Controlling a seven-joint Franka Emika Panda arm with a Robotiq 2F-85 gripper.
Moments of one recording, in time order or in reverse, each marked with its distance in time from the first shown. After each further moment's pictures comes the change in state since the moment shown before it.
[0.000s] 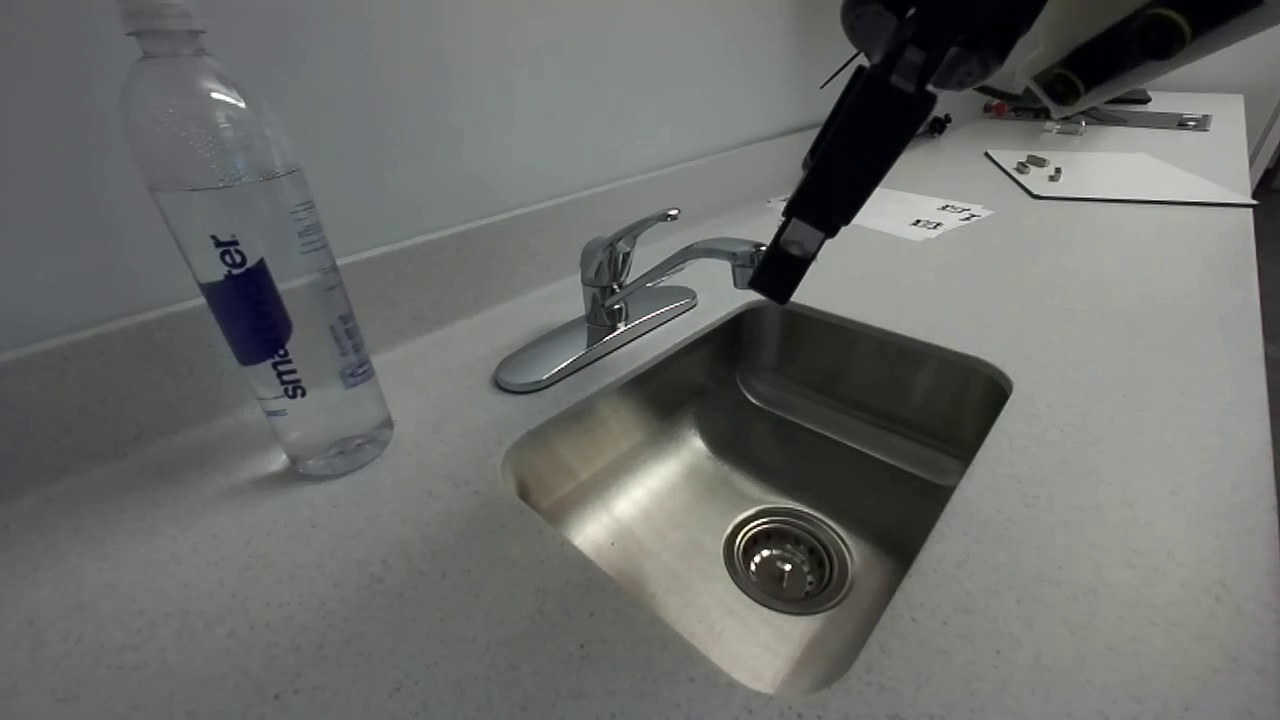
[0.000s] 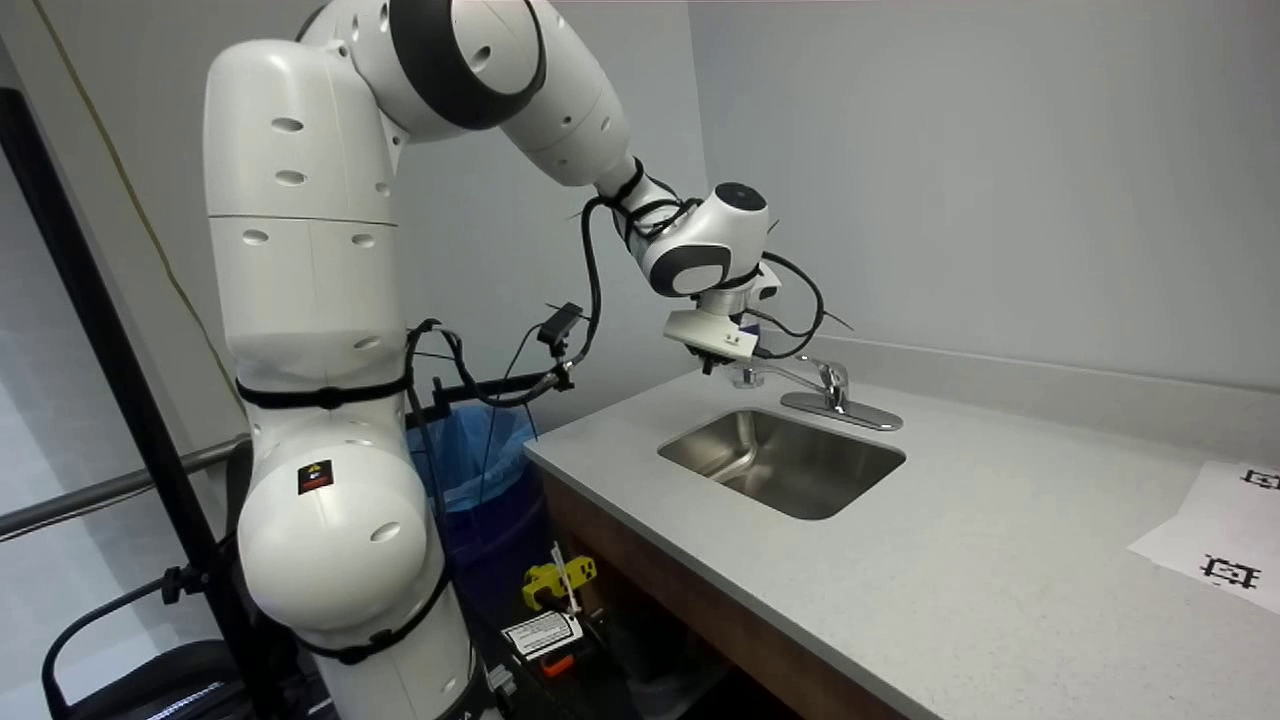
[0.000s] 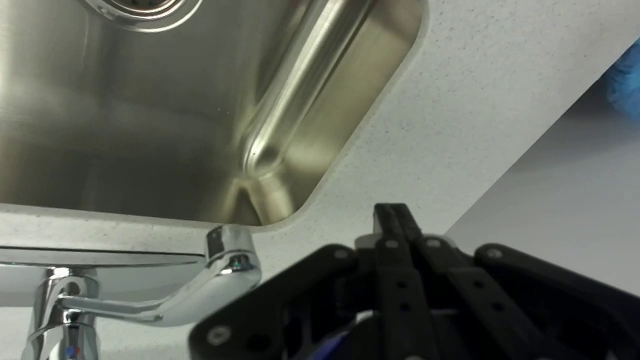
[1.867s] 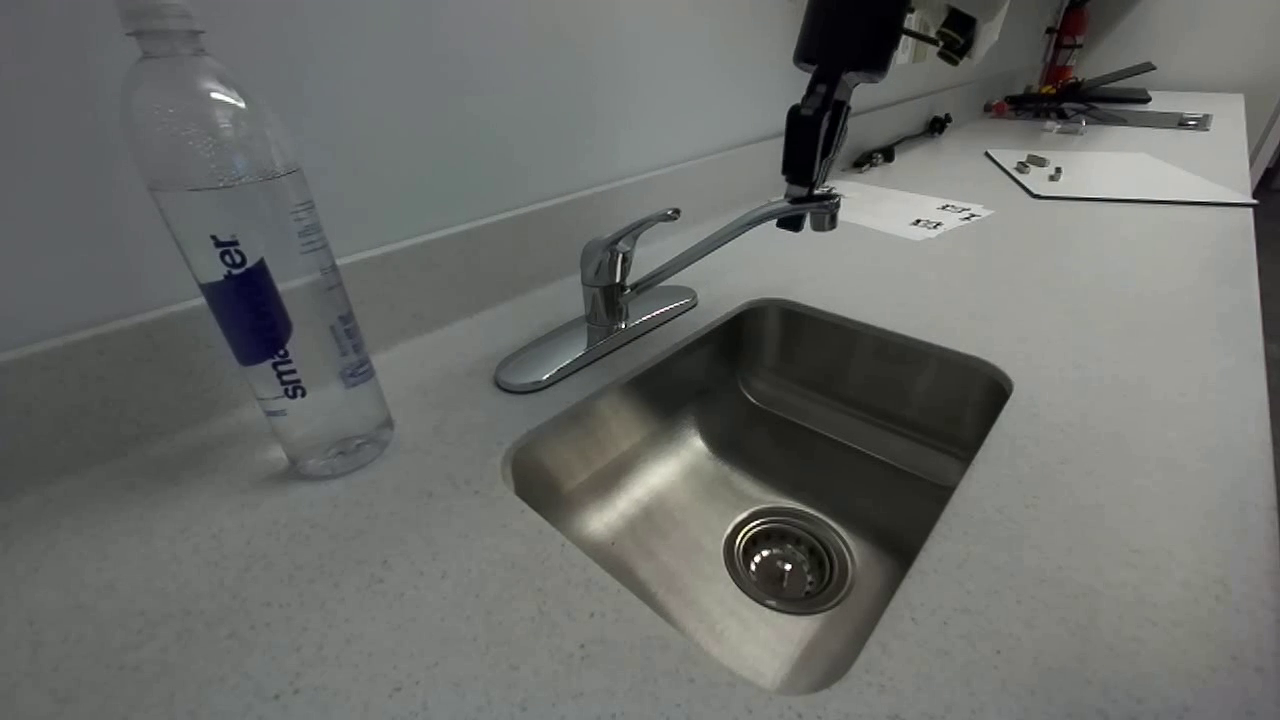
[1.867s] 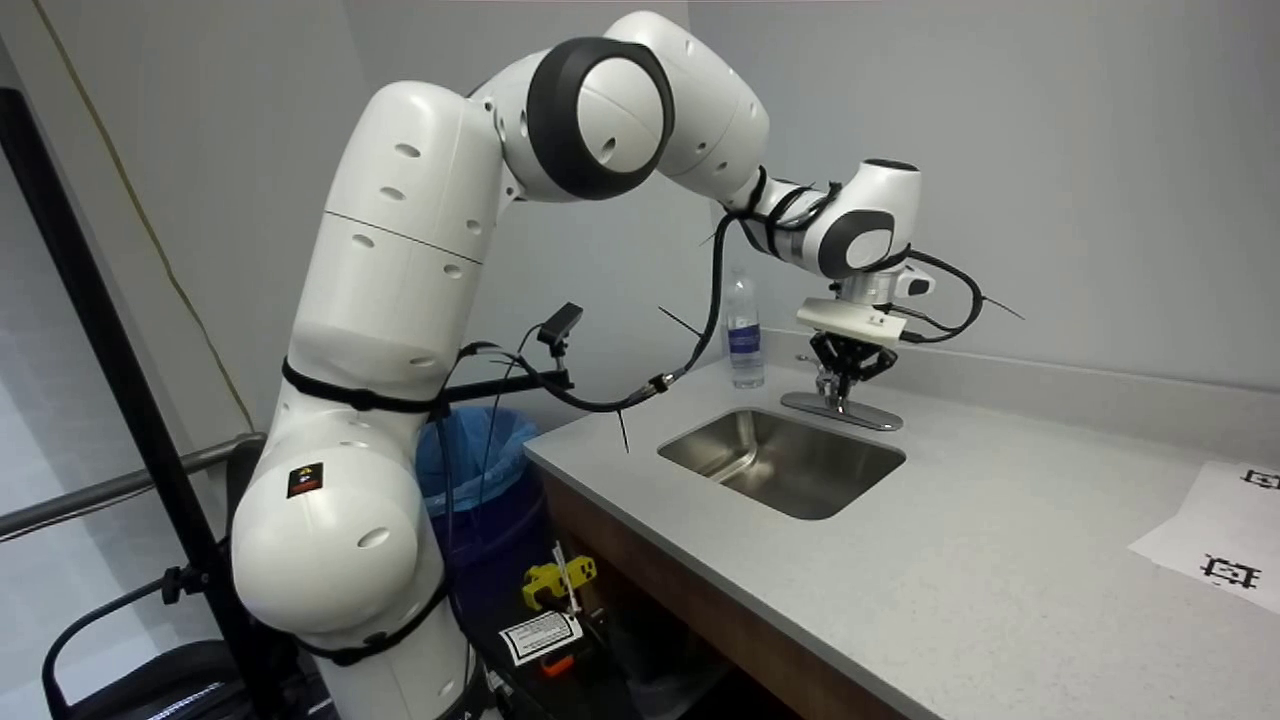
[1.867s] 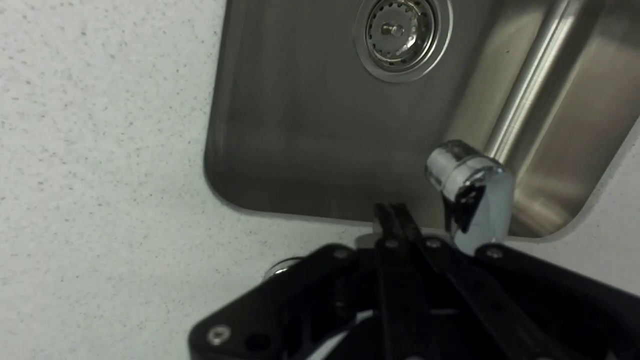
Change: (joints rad) arm -0.057 0.320 -0.238 0.492 -0.500 -0.338 0.381
